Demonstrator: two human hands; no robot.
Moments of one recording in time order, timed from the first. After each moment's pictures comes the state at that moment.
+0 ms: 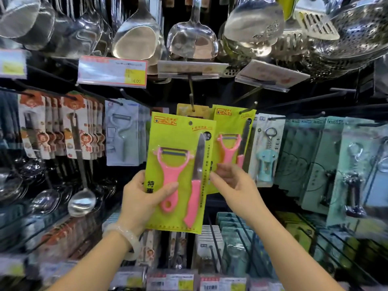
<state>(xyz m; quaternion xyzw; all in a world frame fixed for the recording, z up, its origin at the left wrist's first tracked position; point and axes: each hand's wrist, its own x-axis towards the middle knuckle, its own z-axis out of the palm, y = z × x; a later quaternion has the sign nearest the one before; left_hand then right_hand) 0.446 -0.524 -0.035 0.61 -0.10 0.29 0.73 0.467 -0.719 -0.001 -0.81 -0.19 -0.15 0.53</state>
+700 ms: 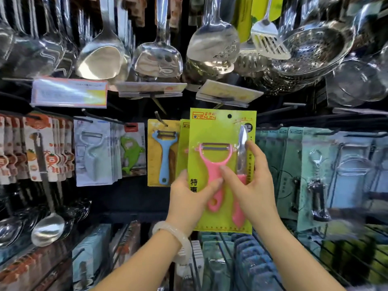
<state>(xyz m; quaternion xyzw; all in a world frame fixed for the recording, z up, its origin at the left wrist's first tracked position) 0.458 -0.649 0.009 0.64 -0.16 0.25 0.71 0.447 -0.771 0.029 -0.73 -0.18 -0.37 0.55</state>
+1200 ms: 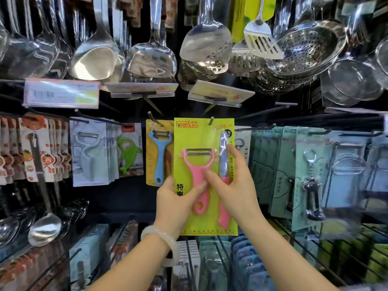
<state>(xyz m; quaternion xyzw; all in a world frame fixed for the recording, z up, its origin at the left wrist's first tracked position) 0.457 -0.643 0.002 0.64 -0.10 0.27 0.71 0.459 -0.765 0.027 -0.76 -0.18 -0.32 0.53</state>
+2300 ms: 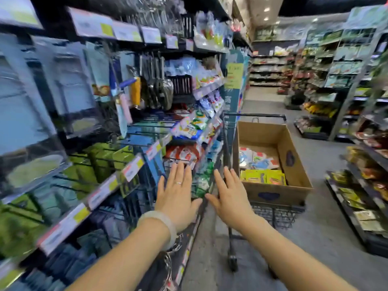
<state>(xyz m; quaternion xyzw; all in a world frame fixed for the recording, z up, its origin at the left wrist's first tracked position) 0.307 -1.085 -0.120 0.80 -0.59 -0.01 0.10 0.186 -1.174 -0.158 -0.88 0.44 -0.18 0.06</state>
